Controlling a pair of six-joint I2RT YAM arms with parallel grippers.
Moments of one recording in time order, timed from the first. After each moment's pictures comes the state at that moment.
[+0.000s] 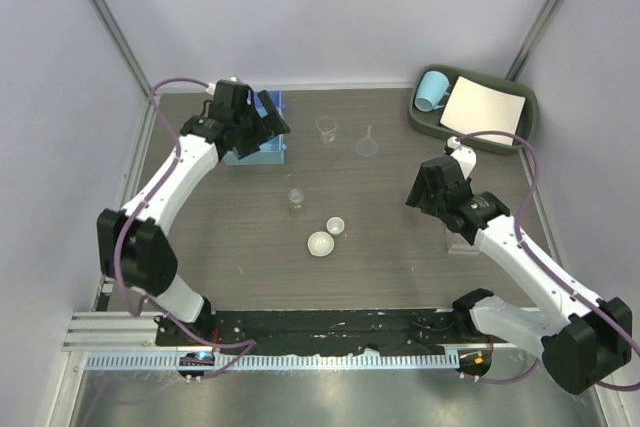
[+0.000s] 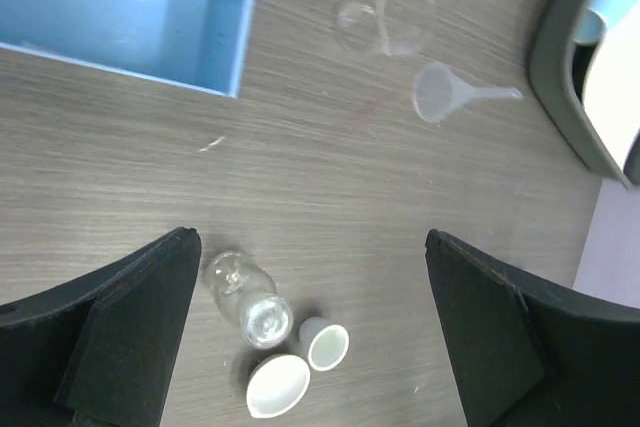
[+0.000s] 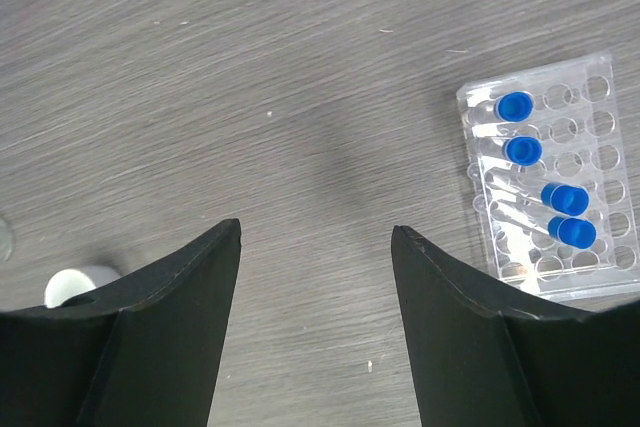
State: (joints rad) left arm -0.36 1.53 1.40 -0.58 0.02 -0.75; right arm 0.43 1.05 0.81 -0.61 0.39 0.65
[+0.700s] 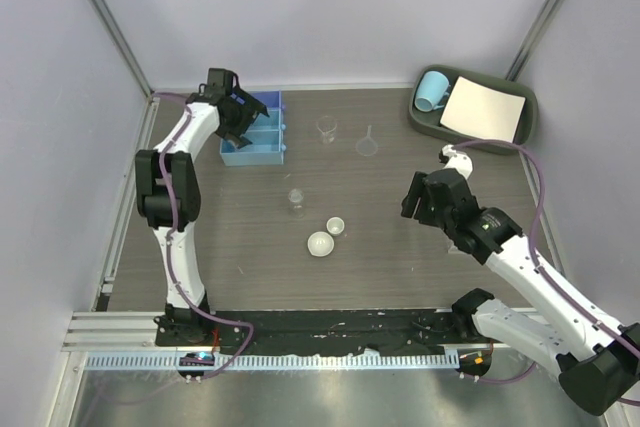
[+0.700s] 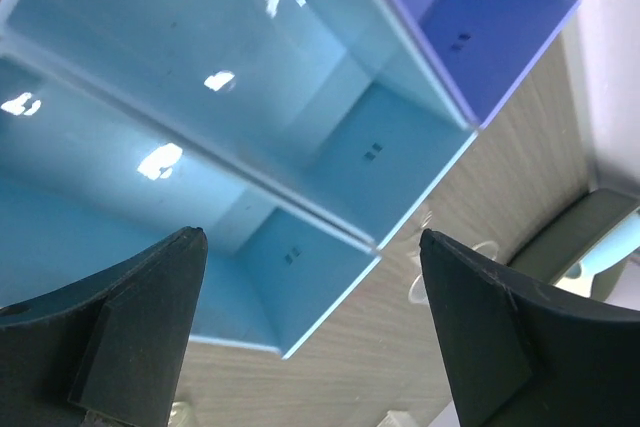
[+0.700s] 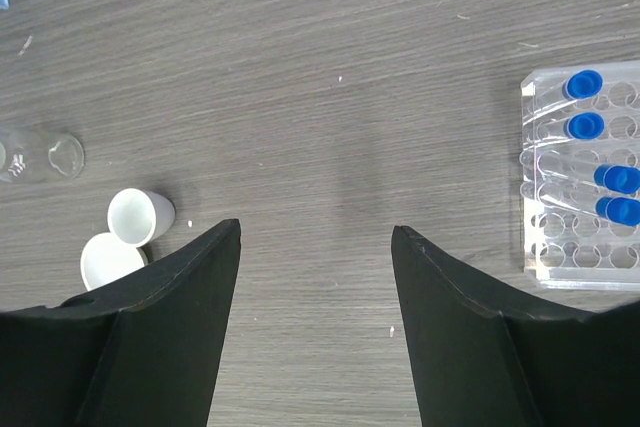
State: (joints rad) left arm -0.12 2.09 1.76 -0.62 0.10 -1.05; right arm 0.55 0.88 0.80 -0.65 0.34 0.62
